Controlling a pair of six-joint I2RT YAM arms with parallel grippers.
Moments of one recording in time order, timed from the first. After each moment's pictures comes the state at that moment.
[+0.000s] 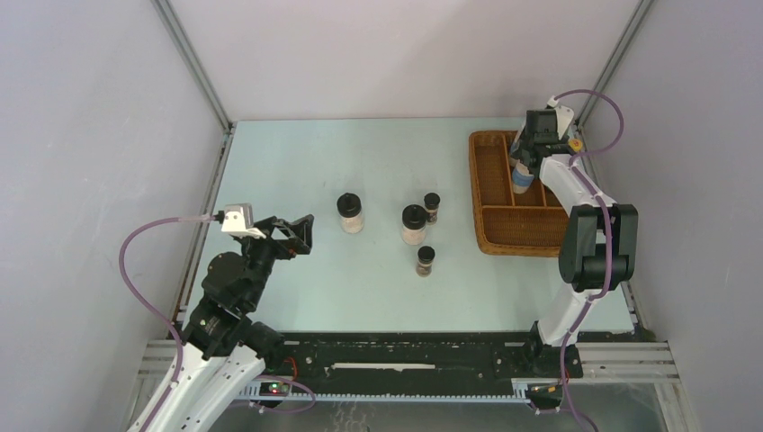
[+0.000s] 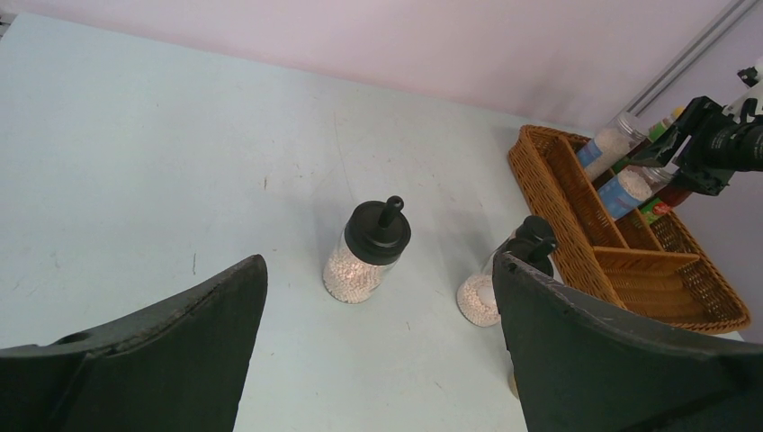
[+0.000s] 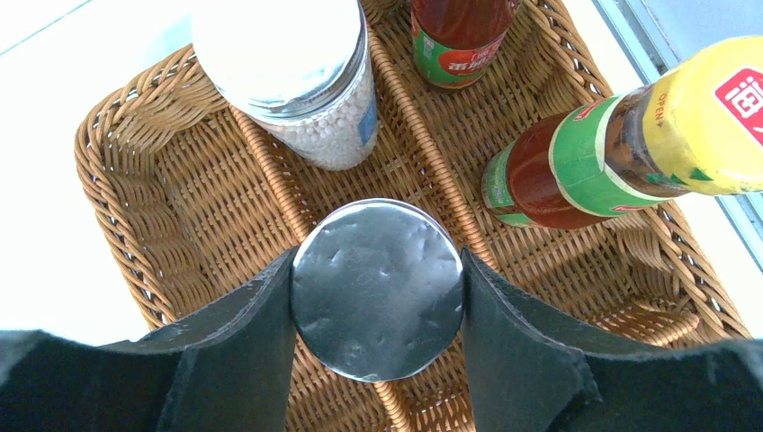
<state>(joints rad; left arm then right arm) -0.50 0.33 0.57 -0.25 -0.30 -0.36 0.02 1.80 1.41 -0.29 0.38 0.39</state>
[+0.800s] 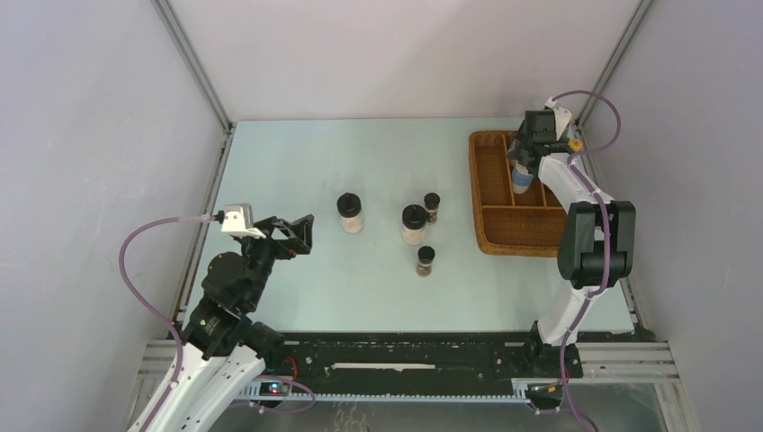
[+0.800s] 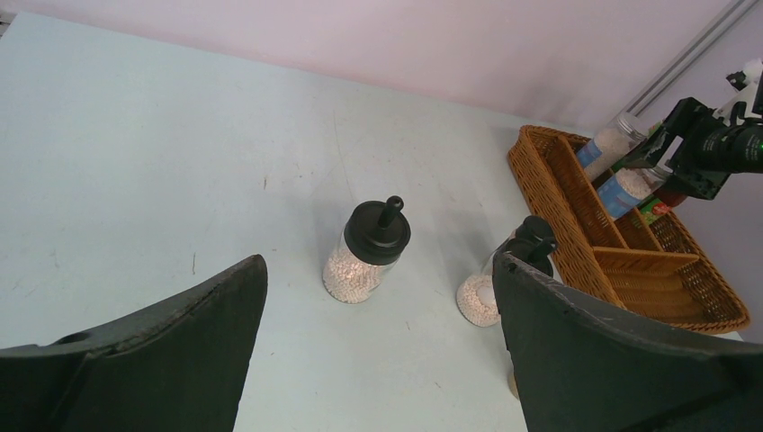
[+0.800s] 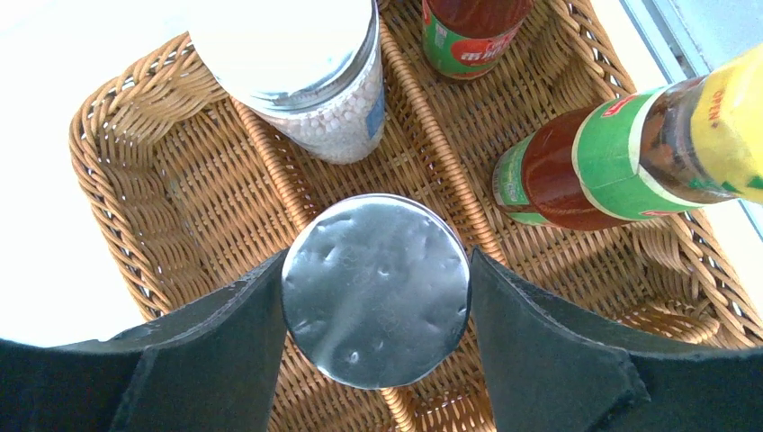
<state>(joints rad) -0.50 0.33 0.57 -0.25 -0.30 -0.37 0.02 1.83 1.42 -0.30 0.36 0.39</state>
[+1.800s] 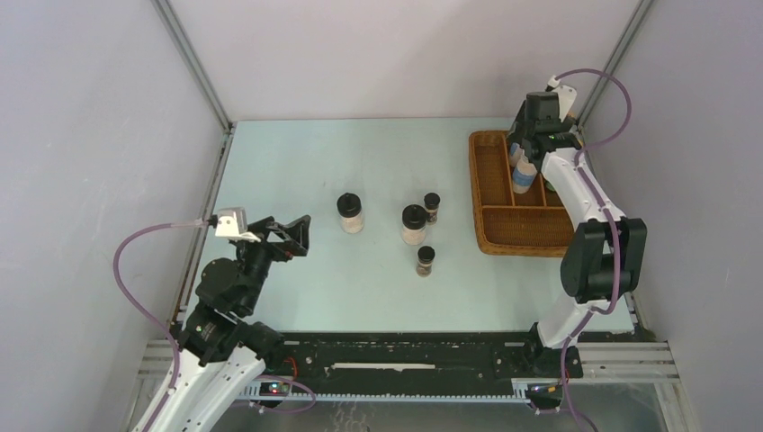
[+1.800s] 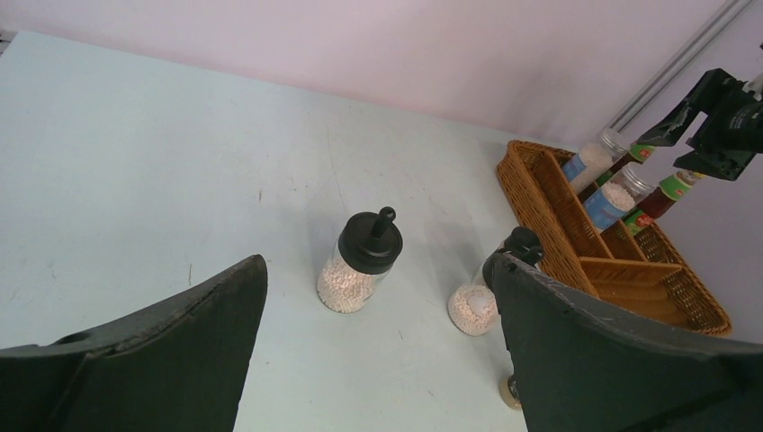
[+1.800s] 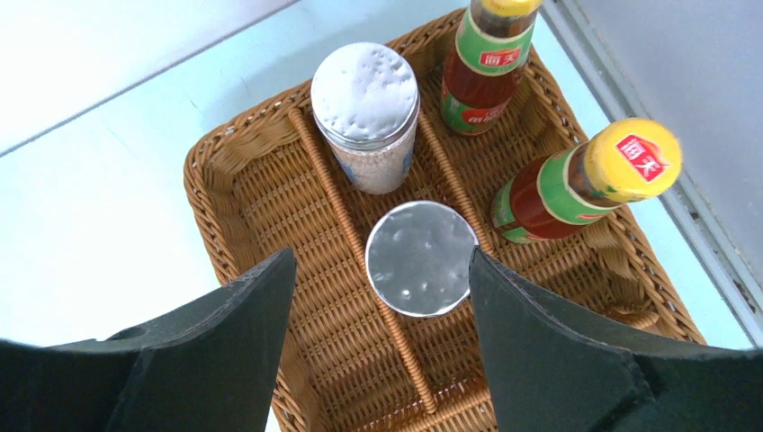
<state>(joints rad) -0.50 0.29 0.57 -0.25 -0.30 -0.37 0.07 1.74 1.52 -0.38 0.42 0.36</state>
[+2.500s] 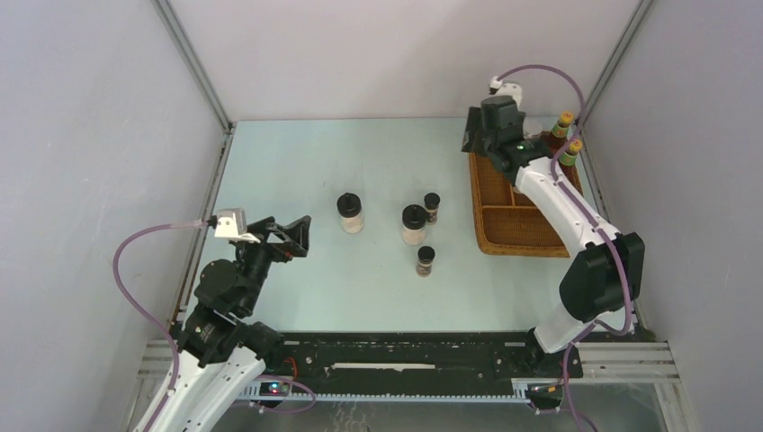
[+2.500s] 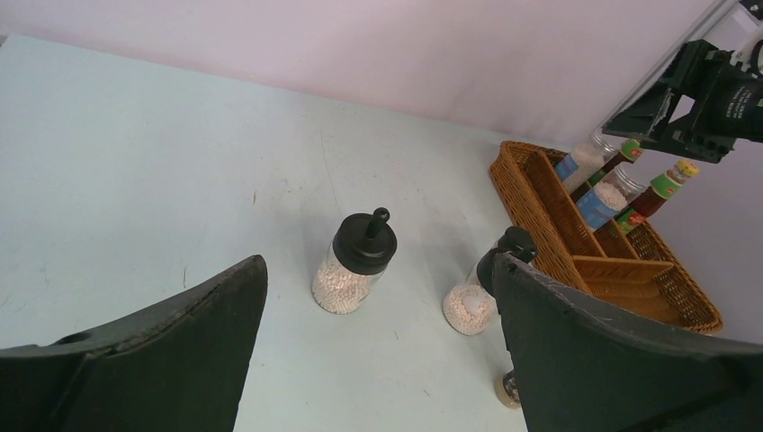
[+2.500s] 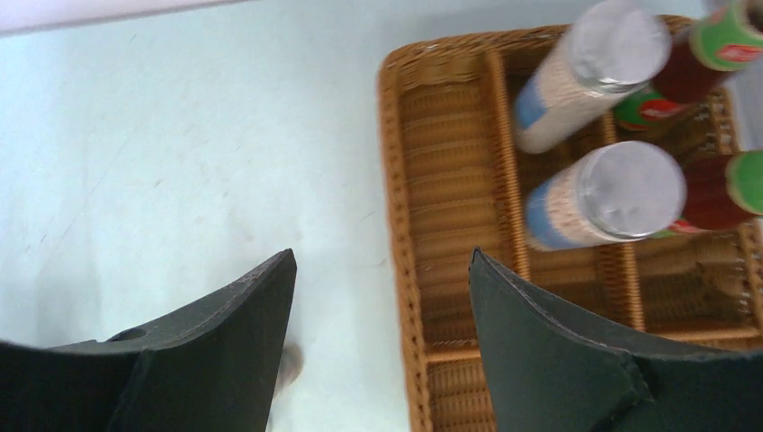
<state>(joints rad) -0.50 0.27 0.57 -0.25 -0.29 -0.37 0.30 1.62 1.52 -0.44 0.38 0.28</state>
